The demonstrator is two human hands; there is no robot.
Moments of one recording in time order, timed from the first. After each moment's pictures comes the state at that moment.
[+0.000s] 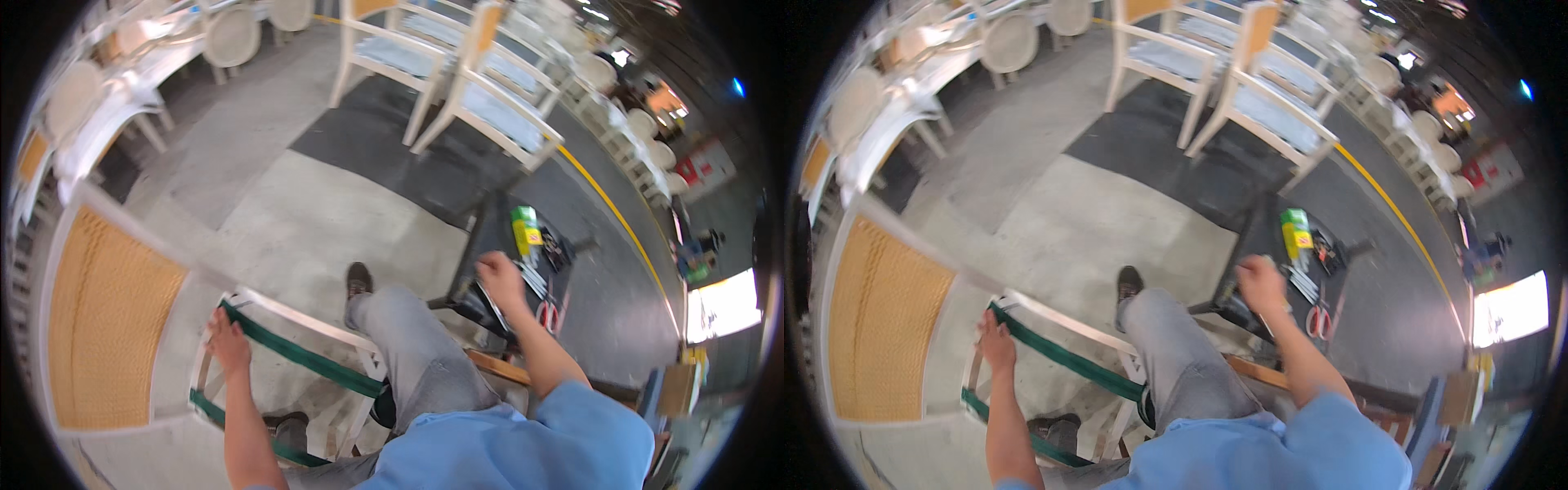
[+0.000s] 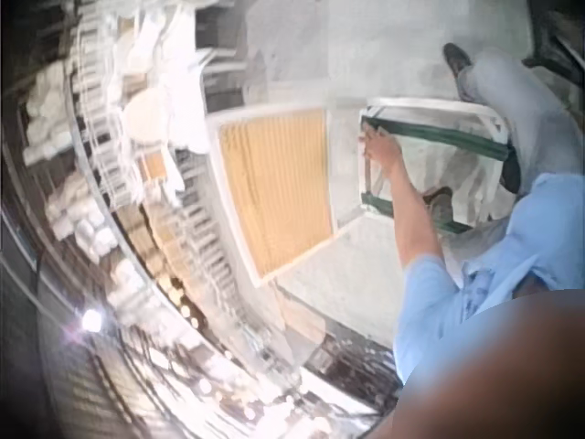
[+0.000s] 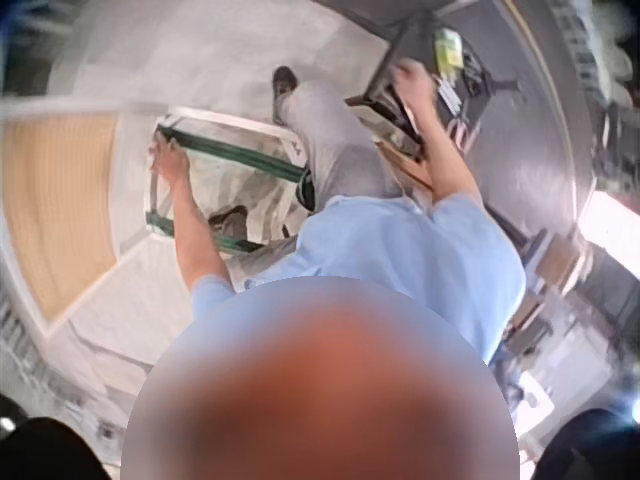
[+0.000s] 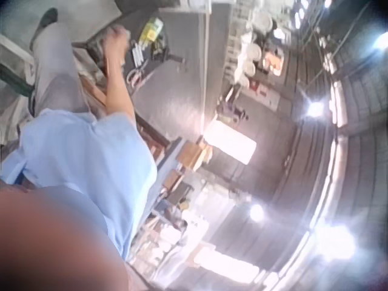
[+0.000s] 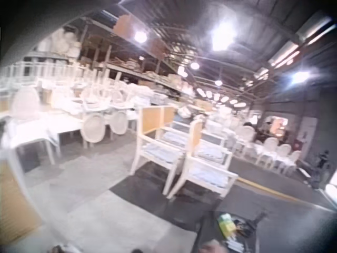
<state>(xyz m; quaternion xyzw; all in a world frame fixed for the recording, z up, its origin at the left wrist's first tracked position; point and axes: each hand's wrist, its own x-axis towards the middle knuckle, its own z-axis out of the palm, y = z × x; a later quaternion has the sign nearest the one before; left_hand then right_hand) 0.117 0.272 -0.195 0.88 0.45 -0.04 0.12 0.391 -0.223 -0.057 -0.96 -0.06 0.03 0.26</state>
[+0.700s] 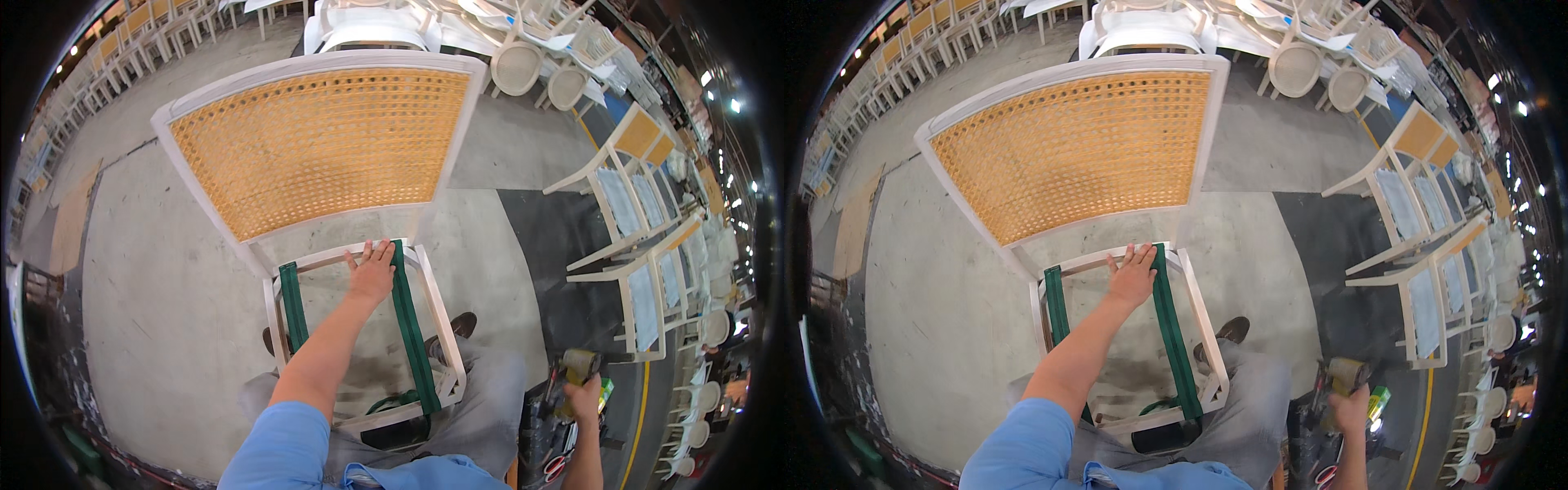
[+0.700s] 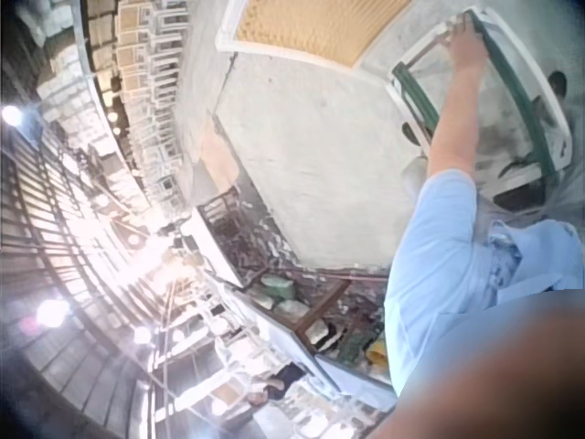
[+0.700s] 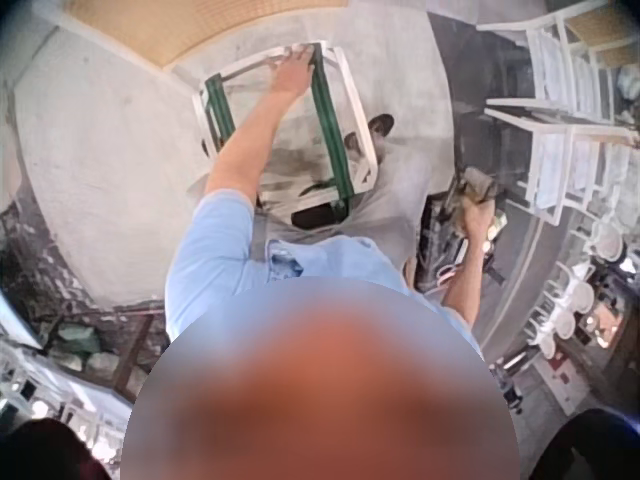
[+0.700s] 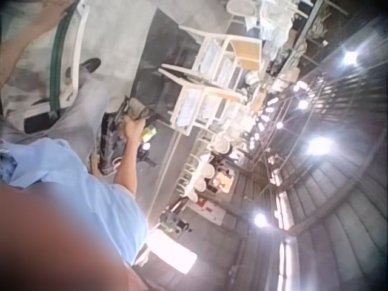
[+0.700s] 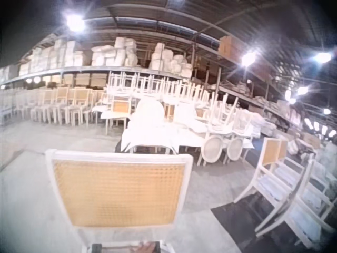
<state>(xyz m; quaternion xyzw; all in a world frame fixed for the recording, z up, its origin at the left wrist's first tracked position) 0.102 0.274 -0.183 0.86 0.46 0.05 0.22 0.388 -0.177 -0.009 -0.87 -0.24 0.18 0.38</state>
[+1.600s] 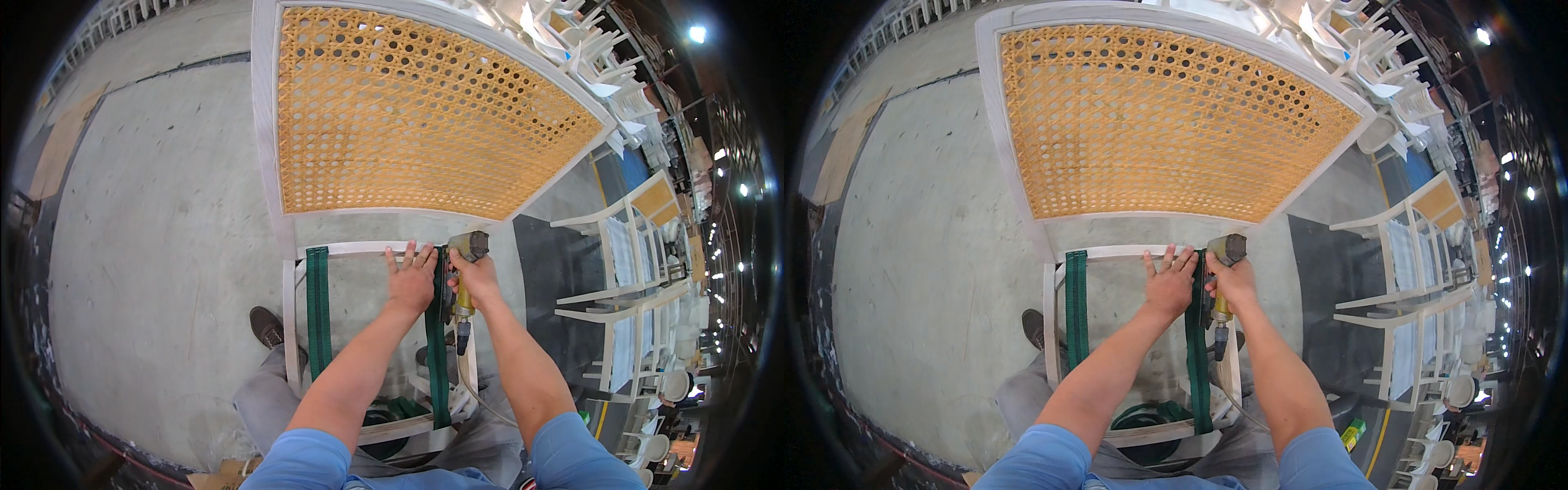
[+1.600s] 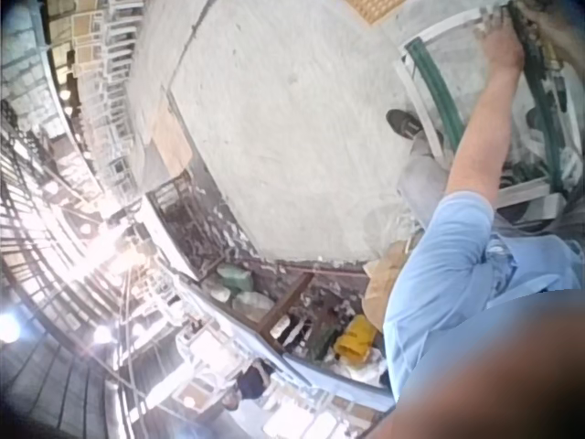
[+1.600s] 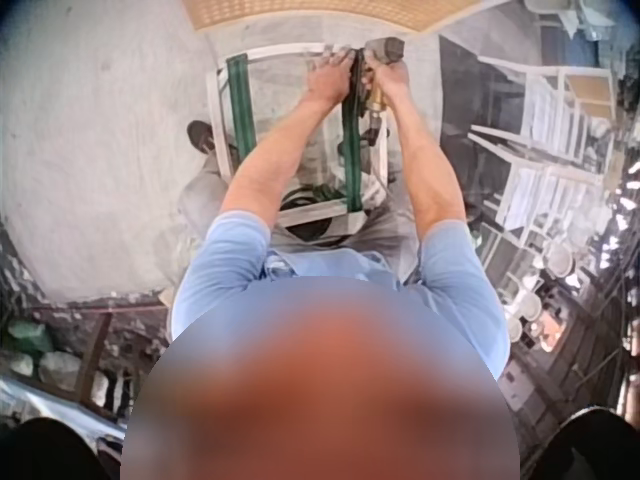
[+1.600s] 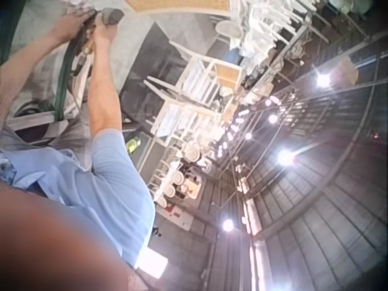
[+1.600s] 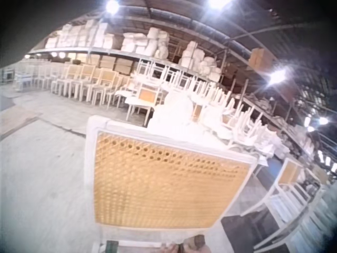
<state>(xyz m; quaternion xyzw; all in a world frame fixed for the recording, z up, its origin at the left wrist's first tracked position) 0.088 0.279 -0.213 0.84 0.47 0.12 0.25 0.219 0.260 -0.124 -0.77 -0.25 0.44 0.38</state>
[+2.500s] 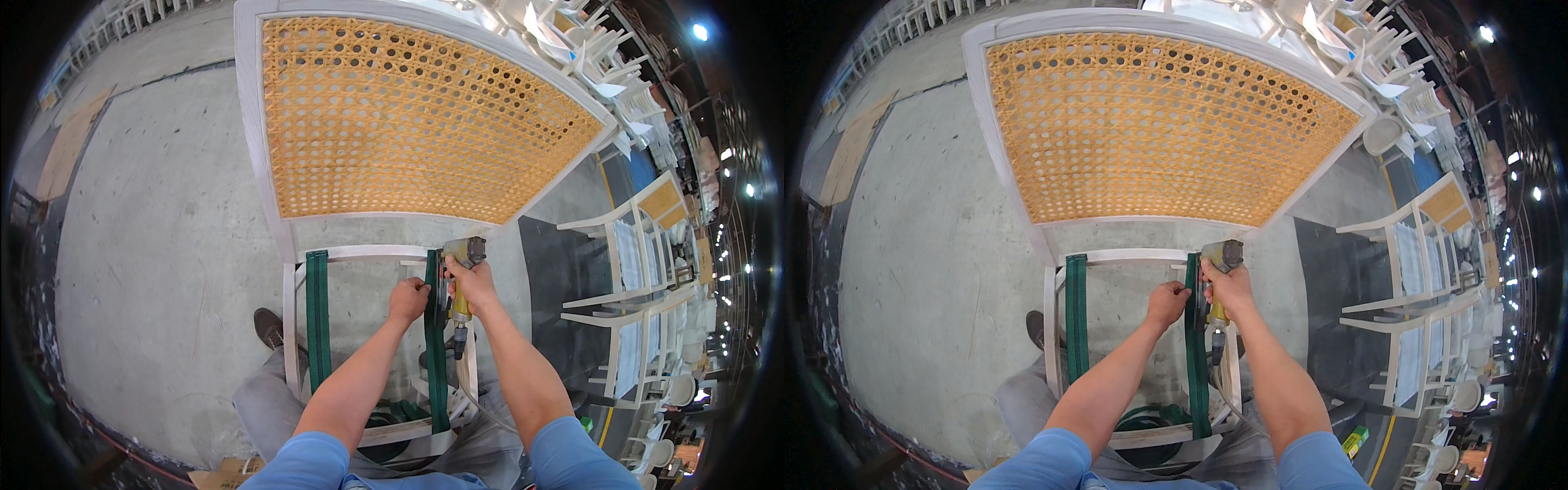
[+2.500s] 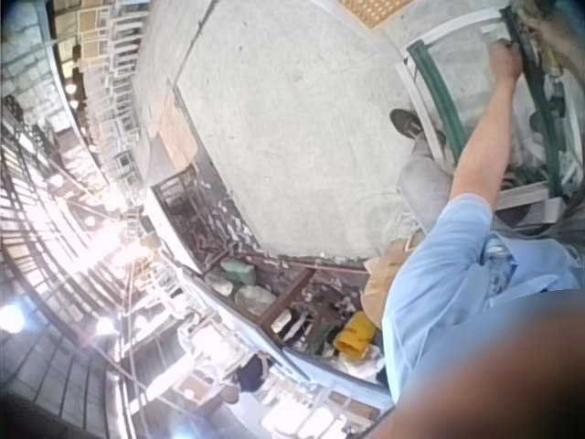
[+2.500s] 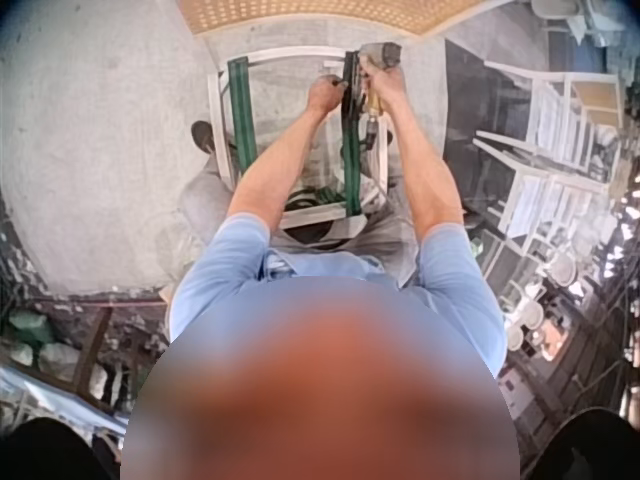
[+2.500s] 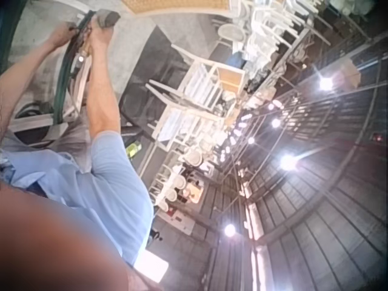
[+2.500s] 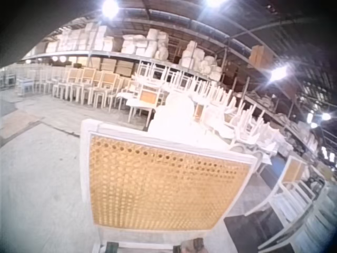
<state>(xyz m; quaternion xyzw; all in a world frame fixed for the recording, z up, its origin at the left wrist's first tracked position) 0.089 0.264 -0.252 0.58 0.55 0.23 0.55 0.220 0.258 -0.130 -0.72 -0.27 0.49 0.40</state>
